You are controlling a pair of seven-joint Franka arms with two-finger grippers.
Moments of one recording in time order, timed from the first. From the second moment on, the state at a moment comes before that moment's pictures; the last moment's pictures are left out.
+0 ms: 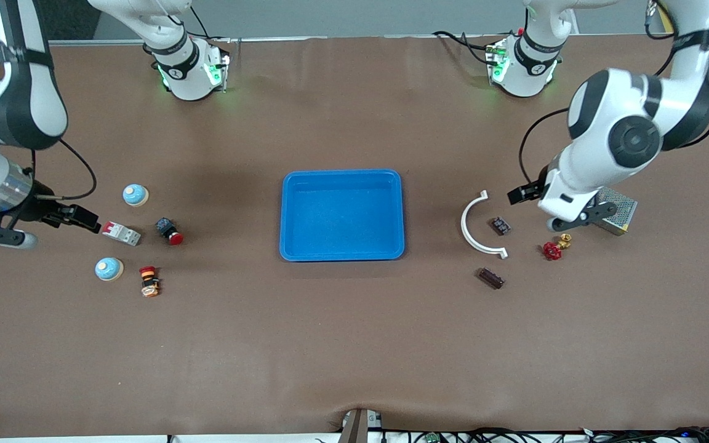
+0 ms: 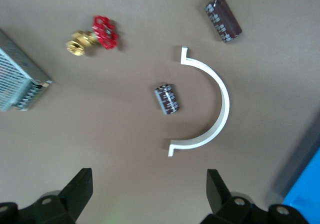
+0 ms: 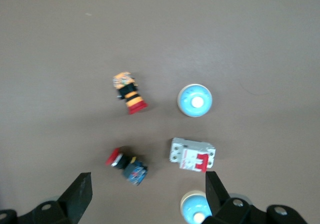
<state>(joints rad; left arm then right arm) 0.00 0.16 -0.28 -2.01 0.01 1.95 -0.60 -0.10 0.14 -0.05 -2.00 0.03 2.17 0.00</state>
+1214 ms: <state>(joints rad) -0.03 0.48 -0.29 -2.07 0.22 2.28 -1.01 -0.19 0.57 -0.05 -1.99 -0.03 2.66 -0.05</state>
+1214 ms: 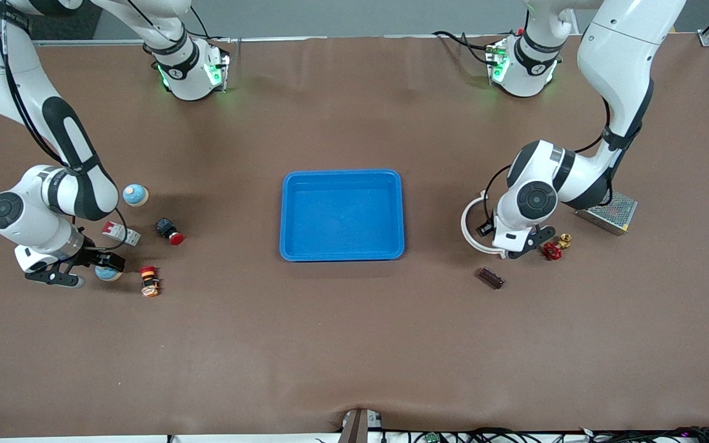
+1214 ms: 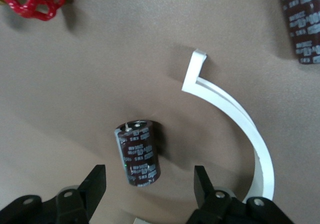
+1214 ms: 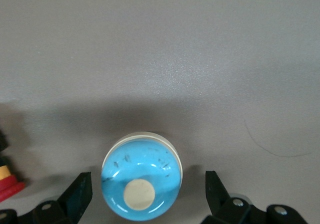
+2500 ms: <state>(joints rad) -0.03 0.42 -0.36 -1.93 0.22 2.09 -1.14 -0.04 0.42 0.03 -1.81 0.00 2.13 0.48</state>
